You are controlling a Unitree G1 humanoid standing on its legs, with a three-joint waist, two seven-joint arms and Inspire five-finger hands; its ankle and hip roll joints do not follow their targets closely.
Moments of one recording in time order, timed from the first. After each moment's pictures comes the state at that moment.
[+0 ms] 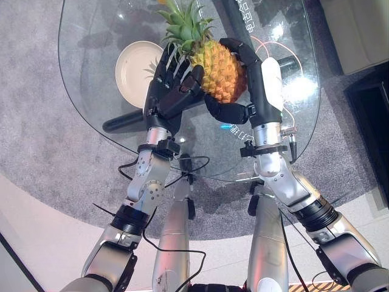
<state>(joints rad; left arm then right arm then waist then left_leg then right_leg) -0.59 0.28 -0.26 0.11 -0.97 -0.22 0.16 -0.69 -0.48 0.50 0.01 -0.24 0.03 -0.57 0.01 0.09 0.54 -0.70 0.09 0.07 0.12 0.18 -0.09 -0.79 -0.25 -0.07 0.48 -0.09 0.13</state>
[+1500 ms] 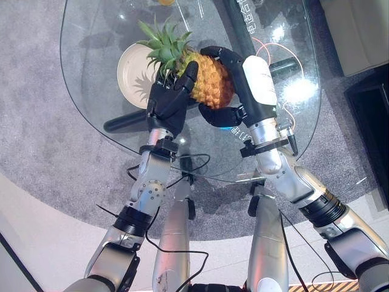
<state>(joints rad) -0.58 0.25 -0.26 0.10 -1.15 -0.27 0.12 -0.74 -0.56 0.57 -0.02 -0.32 0.06 -0.46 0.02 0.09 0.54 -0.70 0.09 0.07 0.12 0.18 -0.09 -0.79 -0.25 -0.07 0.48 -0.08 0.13</state>
